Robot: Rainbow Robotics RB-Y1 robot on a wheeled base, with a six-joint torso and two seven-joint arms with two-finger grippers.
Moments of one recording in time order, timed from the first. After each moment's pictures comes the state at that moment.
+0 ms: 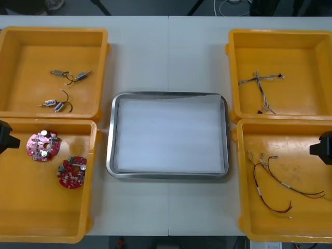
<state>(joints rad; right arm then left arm) -0.04 -0.61 -0.38 -2.40 -0.76 1.92 1.22 -0.11 0.80 0.37 -2.21 0.92 1.91 -1.24</state>
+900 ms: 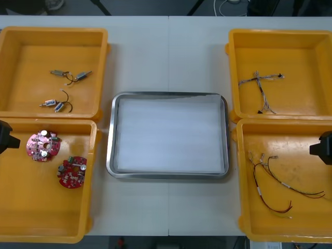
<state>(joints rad) -0.04 -0.61 -0.38 -2.40 -0.76 1.92 1.22 -0.11 0.80 0.37 -2.21 0.92 1.91 -1.24</state>
